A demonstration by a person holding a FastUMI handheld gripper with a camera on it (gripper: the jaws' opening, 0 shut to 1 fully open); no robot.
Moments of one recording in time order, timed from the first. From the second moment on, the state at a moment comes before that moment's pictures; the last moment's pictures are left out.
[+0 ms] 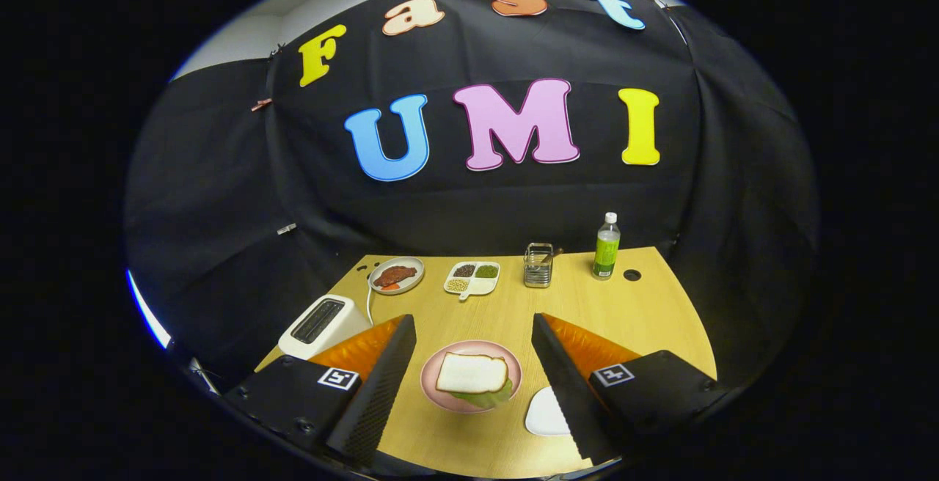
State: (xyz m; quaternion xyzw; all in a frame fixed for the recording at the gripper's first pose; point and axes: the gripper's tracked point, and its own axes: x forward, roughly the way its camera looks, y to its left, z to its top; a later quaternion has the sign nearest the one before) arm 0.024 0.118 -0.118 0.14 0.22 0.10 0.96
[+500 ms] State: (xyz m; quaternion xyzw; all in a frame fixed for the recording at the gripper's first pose) arm -0.013 0.076 -0.103 0.14 0.18 0.11 0.97
